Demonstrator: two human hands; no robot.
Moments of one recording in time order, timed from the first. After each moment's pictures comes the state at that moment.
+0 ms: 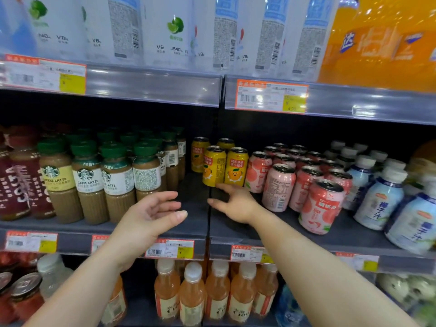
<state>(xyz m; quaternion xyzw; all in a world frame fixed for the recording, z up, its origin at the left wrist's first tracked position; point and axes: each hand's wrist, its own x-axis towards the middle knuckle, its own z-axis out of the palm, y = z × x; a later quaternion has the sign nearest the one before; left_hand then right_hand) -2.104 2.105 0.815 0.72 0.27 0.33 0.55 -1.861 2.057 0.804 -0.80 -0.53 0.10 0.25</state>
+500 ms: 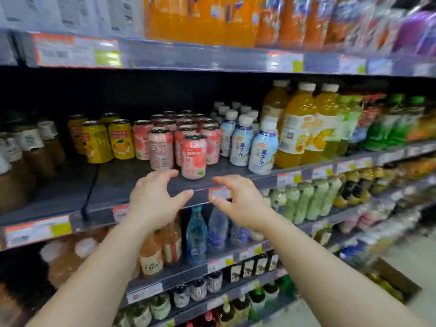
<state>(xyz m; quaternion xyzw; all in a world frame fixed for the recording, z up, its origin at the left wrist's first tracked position) -1.948 1.941 0.802 0.92 0.22 0.24 0.22 -1.825 1.770 0.788 -0.86 -0.43 -0.04 0.28</state>
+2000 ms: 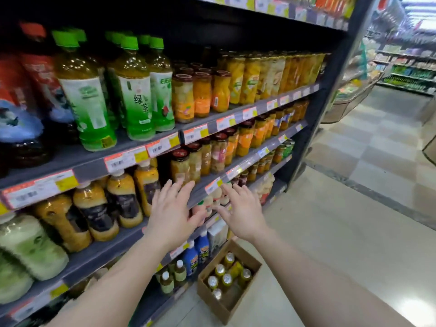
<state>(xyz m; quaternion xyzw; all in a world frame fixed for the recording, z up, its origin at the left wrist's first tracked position) -1.327 1.301 0.665 0.97 -0.01 0.12 0.21 -1.276 1.113 0.647 -0.97 -0.16 -0.08 0.18</state>
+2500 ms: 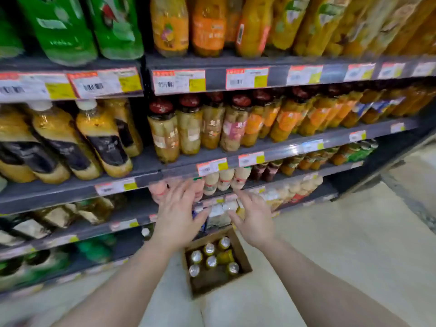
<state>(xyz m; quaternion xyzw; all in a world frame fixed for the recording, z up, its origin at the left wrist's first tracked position) -1.196 1.185 0.508 0.94 0.17 0.15 0.25 -1.081 1.008 0.503 -0.91 -0.34 0.03 0.23</state>
